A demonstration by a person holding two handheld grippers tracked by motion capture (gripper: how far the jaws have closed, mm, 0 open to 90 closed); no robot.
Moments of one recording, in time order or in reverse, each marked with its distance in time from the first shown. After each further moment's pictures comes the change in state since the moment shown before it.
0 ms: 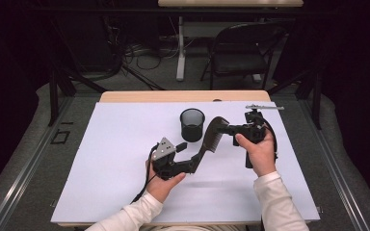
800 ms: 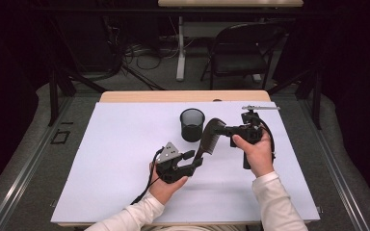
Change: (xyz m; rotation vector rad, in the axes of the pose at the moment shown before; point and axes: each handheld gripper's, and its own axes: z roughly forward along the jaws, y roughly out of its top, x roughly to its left) left arm -0.007 -0.012 0.007 0.057 -0.083 -0.010; right arm 0.004 -0.002 0.007 0.026 0.025 0.003
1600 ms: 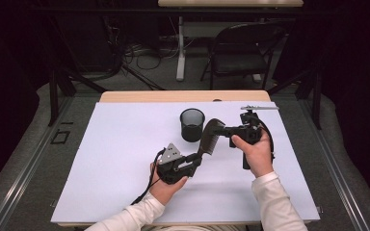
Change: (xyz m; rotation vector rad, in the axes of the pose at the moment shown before) left arm -0.003 -0.001 0.001 0.036 0.002 0.024; right arm 0.002 -0.001 0.002 0.007 -0.006 -0.009
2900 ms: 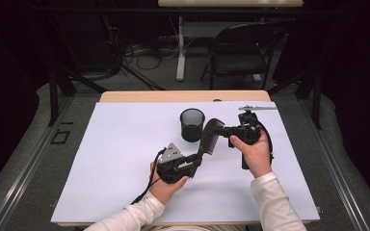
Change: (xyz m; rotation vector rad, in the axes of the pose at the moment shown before) left arm 0.001 0.000 0.001 0.019 -0.007 -0.006; right arm 0.003 -0.001 0.003 0.003 -0.047 -0.025
